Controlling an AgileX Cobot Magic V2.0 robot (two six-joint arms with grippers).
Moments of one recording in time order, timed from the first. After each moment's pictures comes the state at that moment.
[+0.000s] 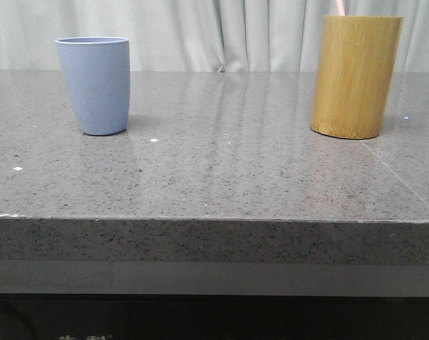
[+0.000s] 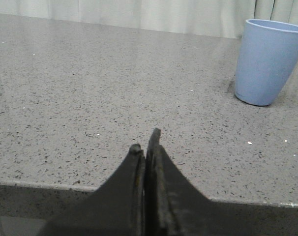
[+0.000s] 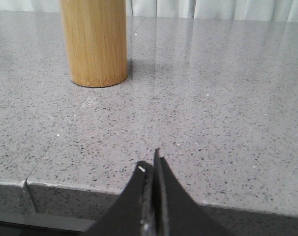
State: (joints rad) left arm -0.04 -0.01 0.00 -0.07 0.19 -0.01; right arm 0.06 -0.01 0.03 0.09 0.20 -0.04
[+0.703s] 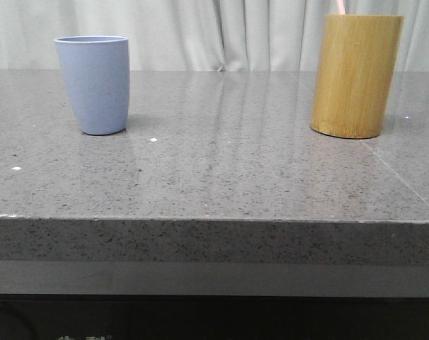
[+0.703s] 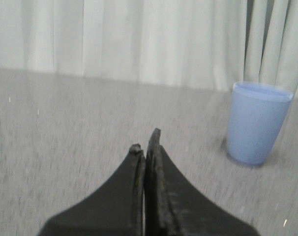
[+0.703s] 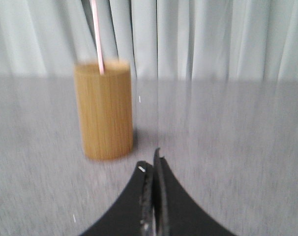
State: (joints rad) left arm -0.04 -0.01 -0.07 -0.07 0.06 -0.01; right arm 0.06 -0.01 -0.14 0.12 0.17 -0.04
